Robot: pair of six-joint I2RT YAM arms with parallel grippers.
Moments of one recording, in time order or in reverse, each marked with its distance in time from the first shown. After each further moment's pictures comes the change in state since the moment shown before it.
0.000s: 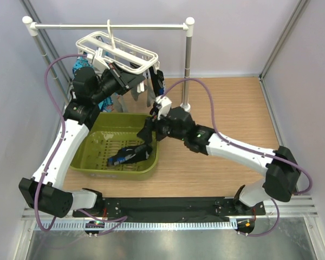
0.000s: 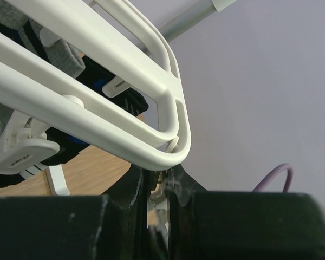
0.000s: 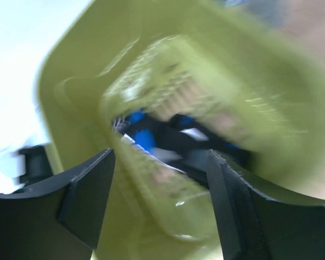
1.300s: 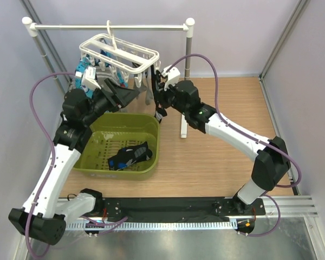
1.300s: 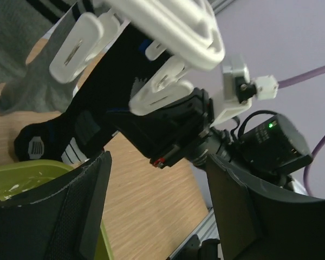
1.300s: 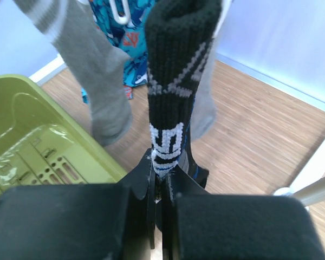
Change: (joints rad) left arm 0.006 -0.246 -0.194 -0.064 -0.089 0.103; right arm -0.227 0.117 0.244 0.010 0.154 -0.382
